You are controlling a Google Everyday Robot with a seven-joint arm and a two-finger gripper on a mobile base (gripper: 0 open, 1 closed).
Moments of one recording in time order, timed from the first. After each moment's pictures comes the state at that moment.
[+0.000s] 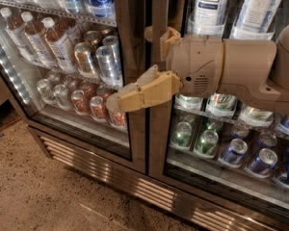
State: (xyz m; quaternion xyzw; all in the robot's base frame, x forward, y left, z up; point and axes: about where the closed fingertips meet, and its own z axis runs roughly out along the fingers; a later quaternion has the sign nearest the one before) arm 0.430 0.032 1.026 -0.48 0.55 0.41 0.55
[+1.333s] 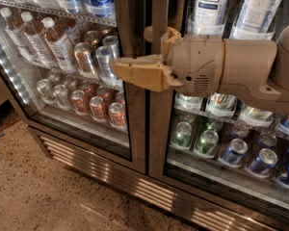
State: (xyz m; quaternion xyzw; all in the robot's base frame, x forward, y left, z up) arm 0.430 0.032 1.026 -0.48 0.55 0.41 0.55
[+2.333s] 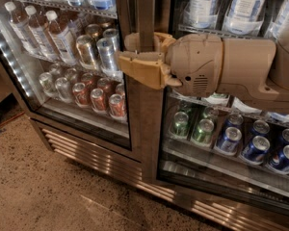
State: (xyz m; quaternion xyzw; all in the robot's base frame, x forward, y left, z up) arm 0.430 0.032 1.026 -0.48 0.55 0.41 0.55
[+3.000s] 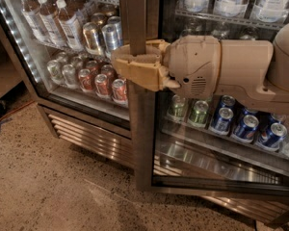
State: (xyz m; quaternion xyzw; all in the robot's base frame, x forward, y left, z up) arm 0.430 0.032 1.026 -0.48 0.55 0.41 0.55
